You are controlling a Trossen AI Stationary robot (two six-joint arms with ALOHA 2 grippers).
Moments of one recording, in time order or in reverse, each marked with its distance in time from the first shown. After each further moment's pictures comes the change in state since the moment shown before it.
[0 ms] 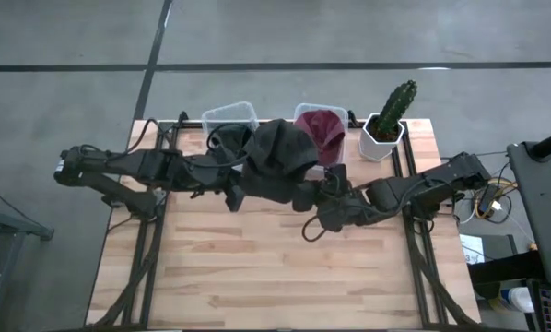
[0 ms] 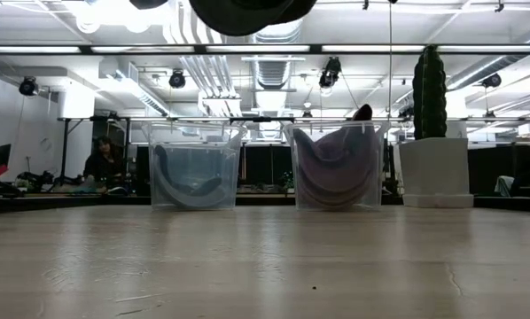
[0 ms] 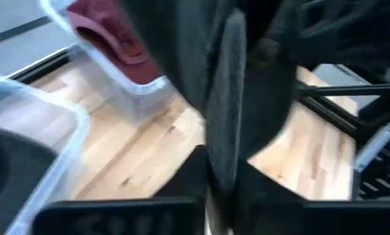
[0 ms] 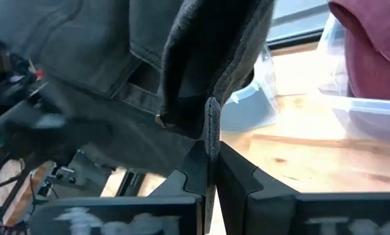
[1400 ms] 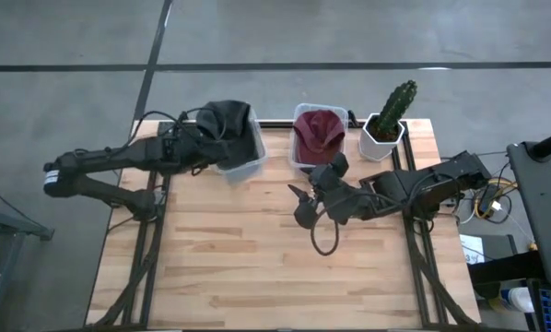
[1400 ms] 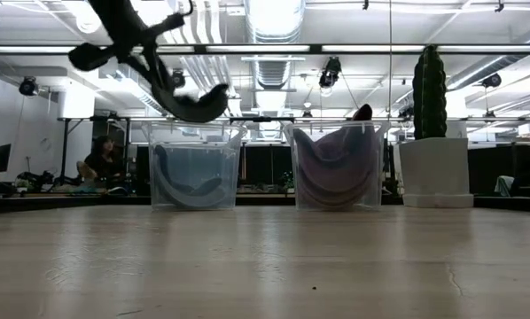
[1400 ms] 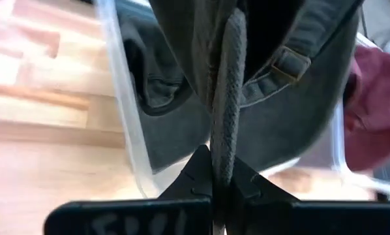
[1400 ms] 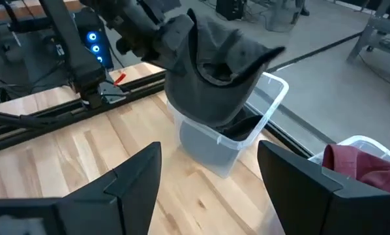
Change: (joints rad) left arm 0.335 -0.131 -0.267 -0.209 -0.135 -0.744; right arm -0.014 -0.010 0.099 0.014 -0.067 -0.954
